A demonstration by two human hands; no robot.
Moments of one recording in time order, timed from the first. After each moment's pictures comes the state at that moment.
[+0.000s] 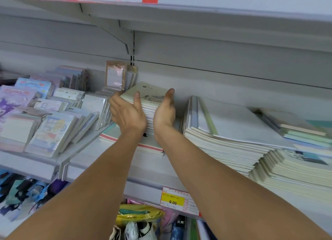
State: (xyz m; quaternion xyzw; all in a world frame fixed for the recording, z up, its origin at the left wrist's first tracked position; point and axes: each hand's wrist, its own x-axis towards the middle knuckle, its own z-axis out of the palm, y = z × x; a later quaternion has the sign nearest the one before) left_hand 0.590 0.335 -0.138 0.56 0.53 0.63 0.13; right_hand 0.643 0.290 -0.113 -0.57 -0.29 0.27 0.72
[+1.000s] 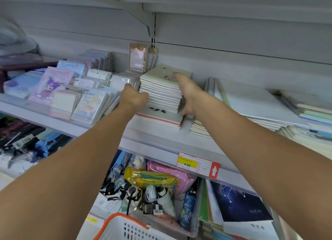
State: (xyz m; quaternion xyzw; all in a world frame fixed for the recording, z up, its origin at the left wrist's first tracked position) left_hand 0.510 0.301 -0.117 0.63 0.59 0.42 0.28; right_hand 0.650 0.224 -0.067 -0.67 -0.39 0.38 0.50
